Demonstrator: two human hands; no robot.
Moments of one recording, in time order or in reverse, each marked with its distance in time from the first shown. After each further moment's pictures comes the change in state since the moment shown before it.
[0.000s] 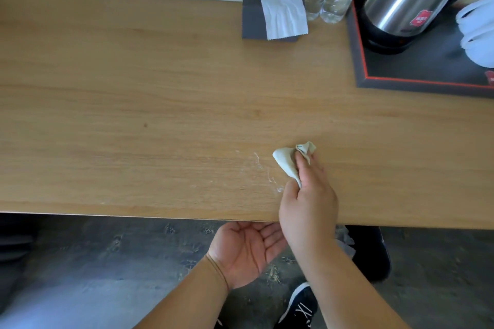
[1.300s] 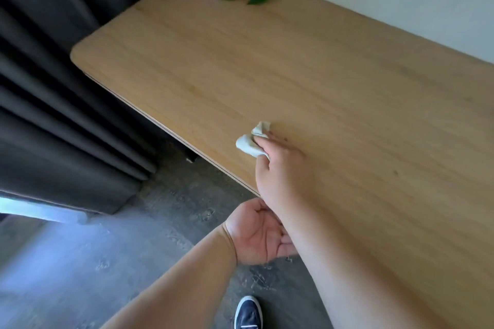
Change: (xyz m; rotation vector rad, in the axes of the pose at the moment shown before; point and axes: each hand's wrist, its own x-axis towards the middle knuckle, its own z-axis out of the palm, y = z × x) left_hand -0.209 0.226 -0.153 0.006 -0.053 0.233; right_hand -0.084 -0.328 0.254 0.115 -0.467 -0.736
